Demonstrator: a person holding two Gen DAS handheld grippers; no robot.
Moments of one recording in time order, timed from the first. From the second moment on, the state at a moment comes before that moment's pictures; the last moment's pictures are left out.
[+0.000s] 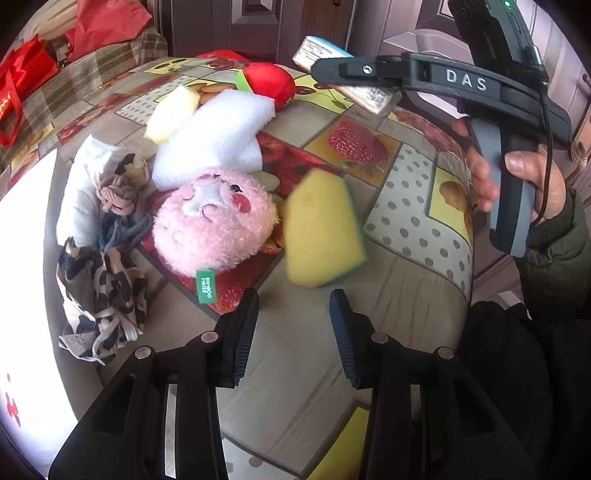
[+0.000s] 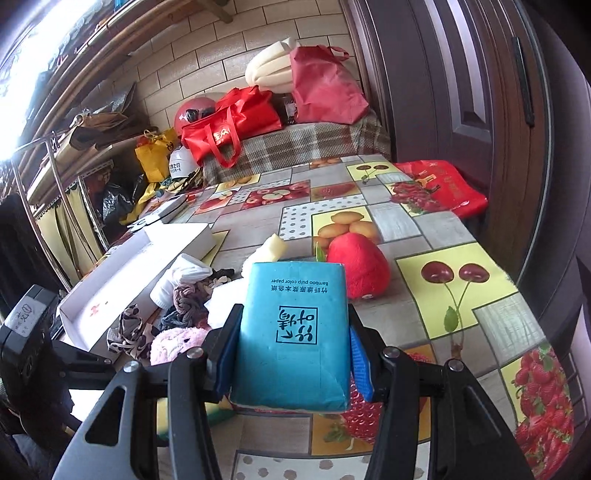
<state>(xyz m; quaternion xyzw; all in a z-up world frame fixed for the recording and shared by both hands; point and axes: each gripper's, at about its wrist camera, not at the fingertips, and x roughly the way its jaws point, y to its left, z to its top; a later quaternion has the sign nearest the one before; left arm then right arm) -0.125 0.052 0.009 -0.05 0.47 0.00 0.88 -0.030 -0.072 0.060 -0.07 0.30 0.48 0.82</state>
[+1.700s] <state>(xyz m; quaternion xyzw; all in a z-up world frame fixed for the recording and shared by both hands) -0.232 0.104 0.055 -0.04 0.14 0.25 0.96 -0.061 -0.052 0.069 -0.01 0.14 0.48 0.87</state>
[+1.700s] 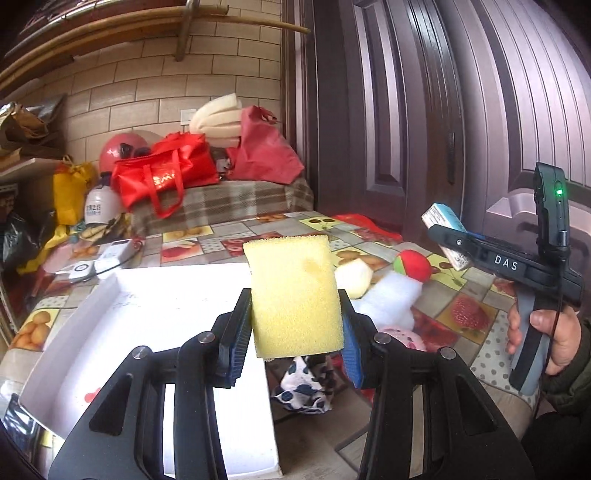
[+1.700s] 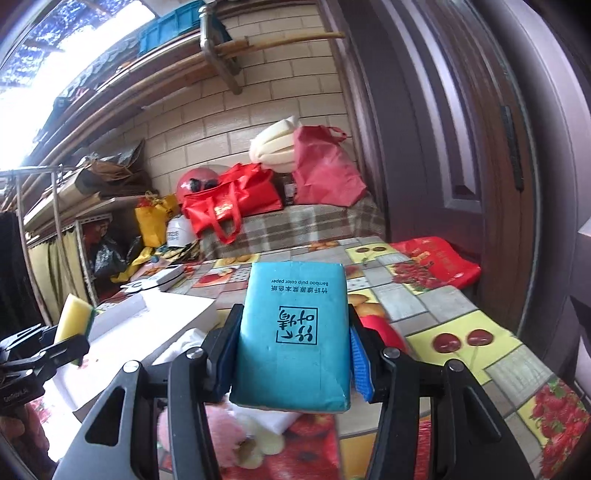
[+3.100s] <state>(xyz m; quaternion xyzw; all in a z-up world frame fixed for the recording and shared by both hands) -0.299 0.188 0.043 -0.09 0.14 0.41 0.90 -0.165 0.069 0.054 -0.10 0.16 0.60 0.78</state>
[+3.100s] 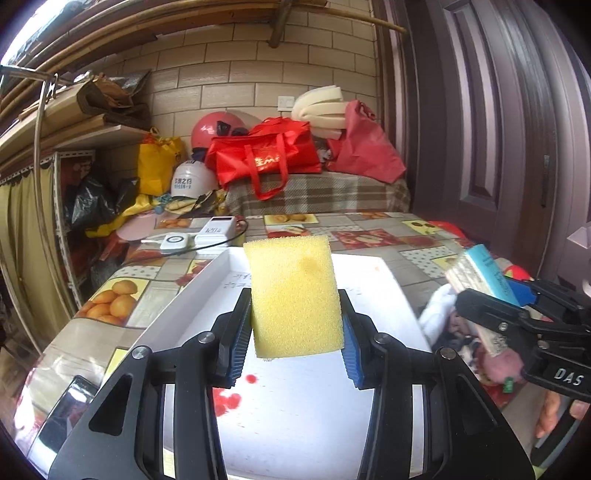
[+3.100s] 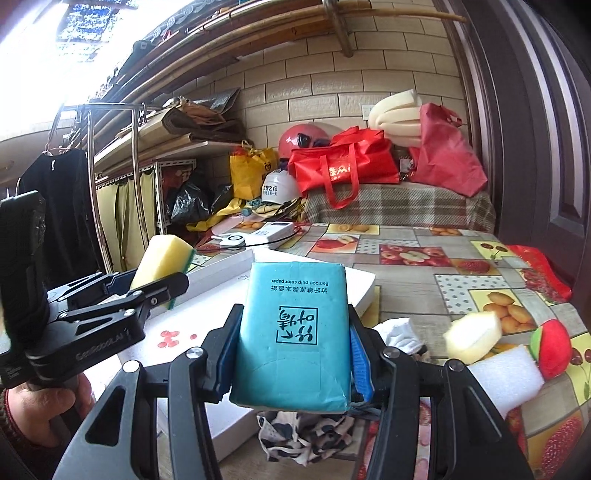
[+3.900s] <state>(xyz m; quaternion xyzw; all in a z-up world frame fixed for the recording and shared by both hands) -0.271 0.264 0.012 -0.17 0.27 0.41 0.86 -0.176 0.157 0.035 -0.16 0.21 0.60 0.76</state>
